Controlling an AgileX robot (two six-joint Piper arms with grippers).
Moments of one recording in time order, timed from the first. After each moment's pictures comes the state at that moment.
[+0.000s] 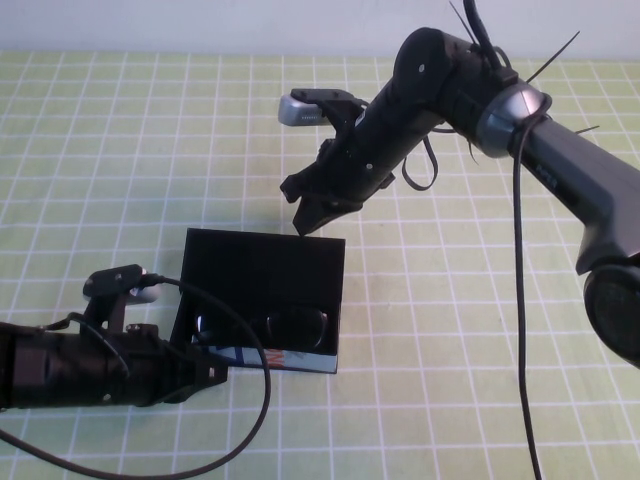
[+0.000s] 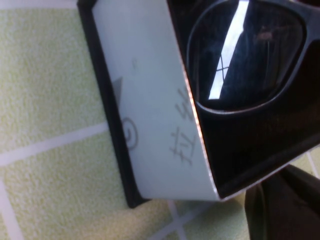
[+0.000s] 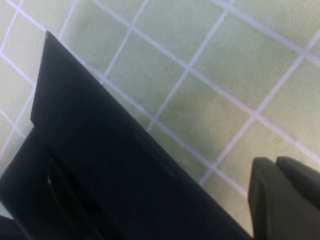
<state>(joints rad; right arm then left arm) 0.47 2.40 -2.27 0.56 1.23 -0.28 -0.20 1.70 -0.54 -1.71 0.66 1.62</state>
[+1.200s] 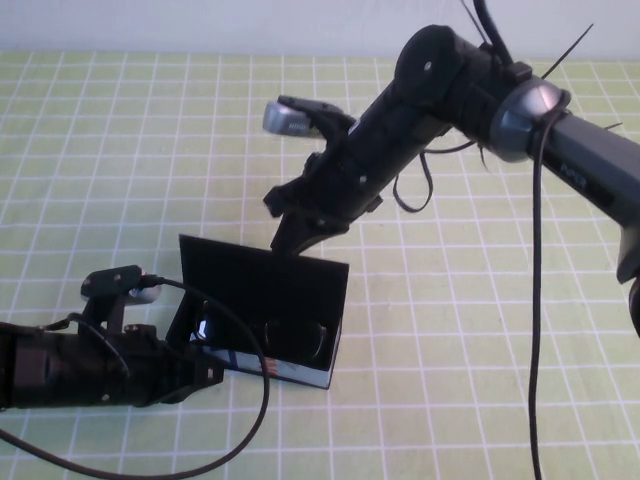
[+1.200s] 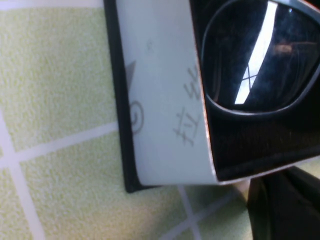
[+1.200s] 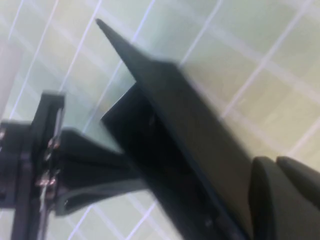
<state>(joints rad) 0.51 2.25 -2.05 0.68 1.22 -0.31 -0.20 1.70 -0.54 -1.71 0.63 1.62</state>
